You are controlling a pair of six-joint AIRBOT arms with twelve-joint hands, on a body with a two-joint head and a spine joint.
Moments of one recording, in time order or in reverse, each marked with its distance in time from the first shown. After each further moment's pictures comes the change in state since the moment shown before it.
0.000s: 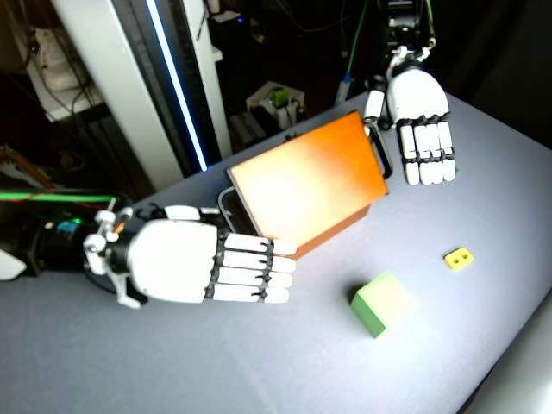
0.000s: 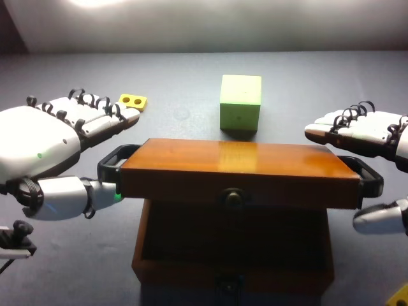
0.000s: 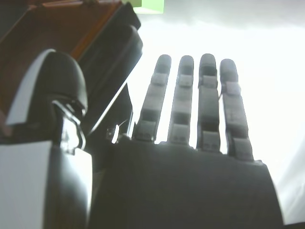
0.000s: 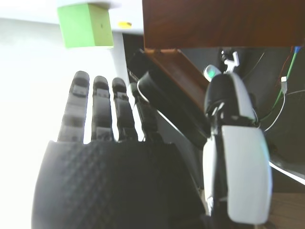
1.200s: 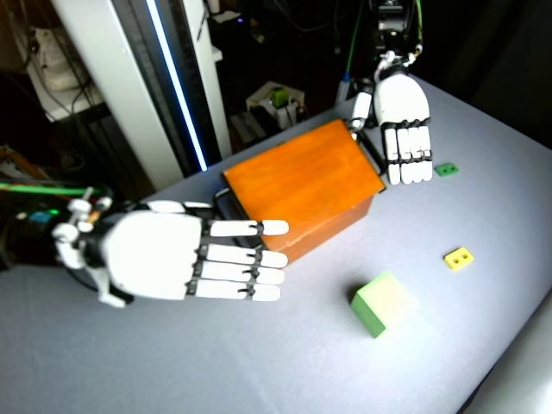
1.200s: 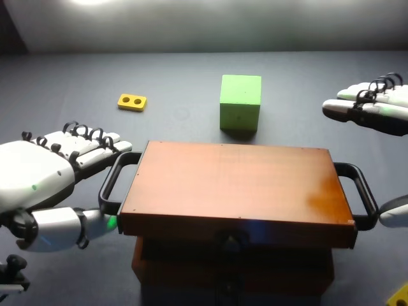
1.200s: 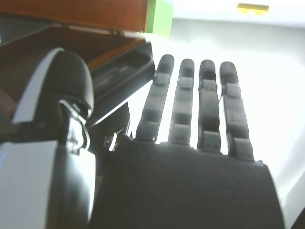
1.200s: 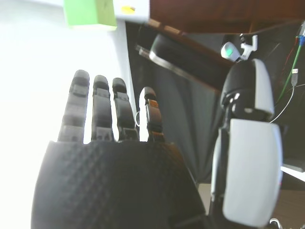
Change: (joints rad) left arm 0.118 0.000 -0.039 -0.037 -0.048 -0.031; right arm -0.014 0.113 -0.069 0.036 0.090 -0.020
